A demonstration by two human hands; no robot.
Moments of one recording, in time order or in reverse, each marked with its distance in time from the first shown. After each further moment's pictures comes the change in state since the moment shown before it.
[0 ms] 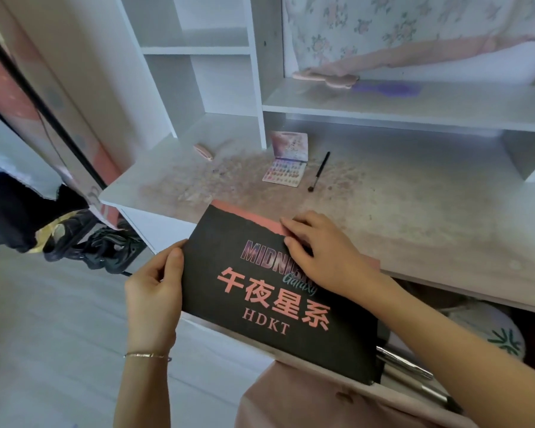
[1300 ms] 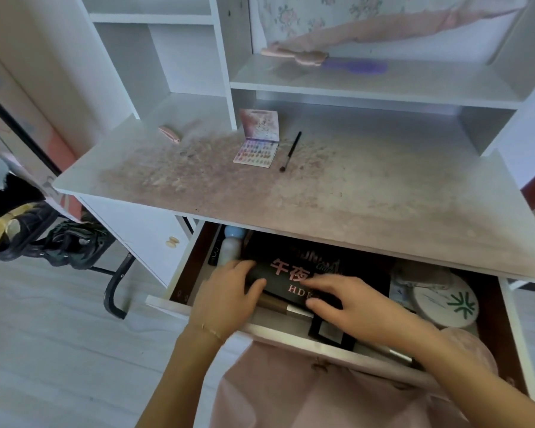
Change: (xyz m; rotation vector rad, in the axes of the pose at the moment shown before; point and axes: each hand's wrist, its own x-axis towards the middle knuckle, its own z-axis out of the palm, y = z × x) left_hand -0.031 -0.048 0.070 0.823 -0.682 0.367; right_hand -0.101 0.036 0.006 0.136 -0.304 0.171
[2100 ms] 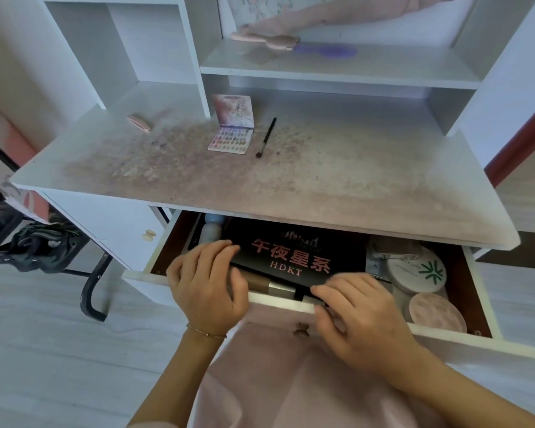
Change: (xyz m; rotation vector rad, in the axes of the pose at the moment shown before) left_hand -0.008 0.003 0.032 0.114 0.908 0.332; right_hand -0.058 -0.009 0.027 -0.477 0.688 -0.262
